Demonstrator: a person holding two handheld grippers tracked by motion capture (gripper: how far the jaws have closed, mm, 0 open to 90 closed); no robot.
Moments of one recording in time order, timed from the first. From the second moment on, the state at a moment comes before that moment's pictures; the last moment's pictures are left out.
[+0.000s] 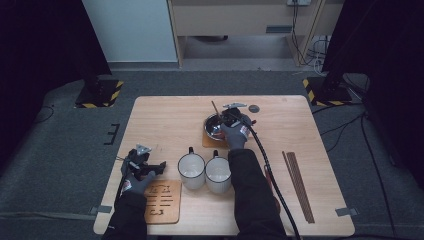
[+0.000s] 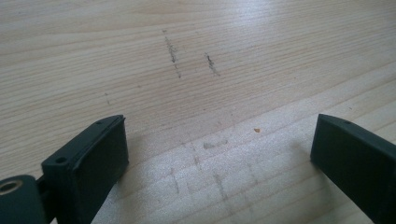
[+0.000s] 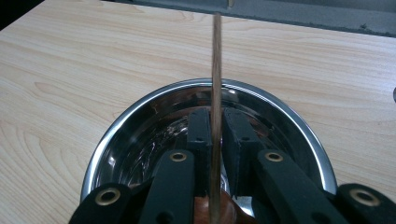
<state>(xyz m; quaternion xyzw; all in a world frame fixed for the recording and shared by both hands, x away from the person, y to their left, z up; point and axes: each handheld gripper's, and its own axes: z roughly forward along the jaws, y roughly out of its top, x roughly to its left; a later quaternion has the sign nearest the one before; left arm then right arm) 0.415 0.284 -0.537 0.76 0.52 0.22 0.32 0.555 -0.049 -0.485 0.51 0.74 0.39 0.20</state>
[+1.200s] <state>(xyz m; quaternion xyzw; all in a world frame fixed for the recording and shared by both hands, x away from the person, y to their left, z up) 0.415 0.284 -0.537 0.76 0.52 0.22 0.32 0.535 -0.073 -0.445 0.49 0.73 0.44 0.21</state>
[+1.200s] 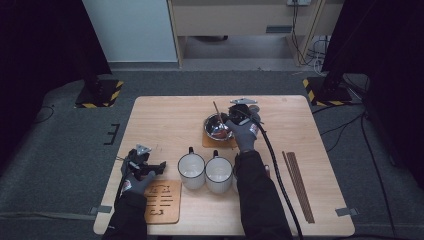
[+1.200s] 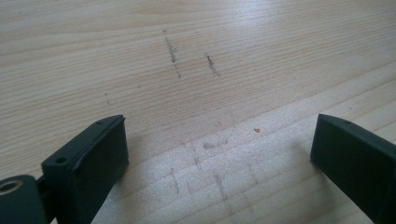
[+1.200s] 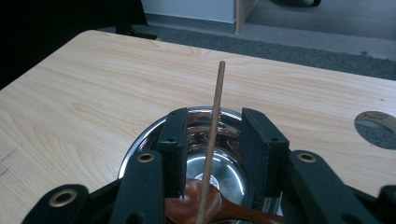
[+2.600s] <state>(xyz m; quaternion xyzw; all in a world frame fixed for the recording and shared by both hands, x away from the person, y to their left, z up) 0.415 0.284 -0.537 0.76 0.52 0.22 0.32 0.463 -0.184 -0.387 0.48 0.70 0.47 0.24</state>
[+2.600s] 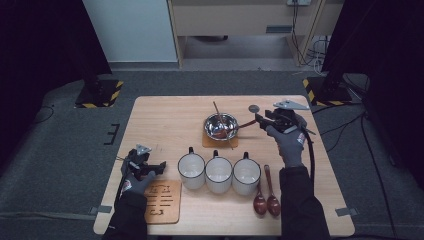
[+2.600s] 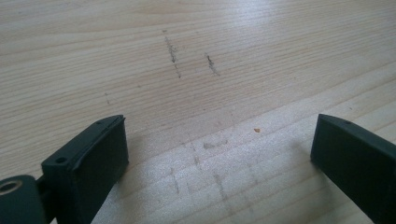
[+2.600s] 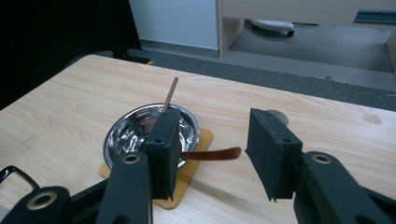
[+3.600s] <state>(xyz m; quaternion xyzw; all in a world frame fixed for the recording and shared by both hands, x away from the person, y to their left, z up) 0.415 0.284 -0.537 0.76 0.52 0.22 0.32 0.415 -0.248 -0.420 0.49 0.70 0.47 0.24</state>
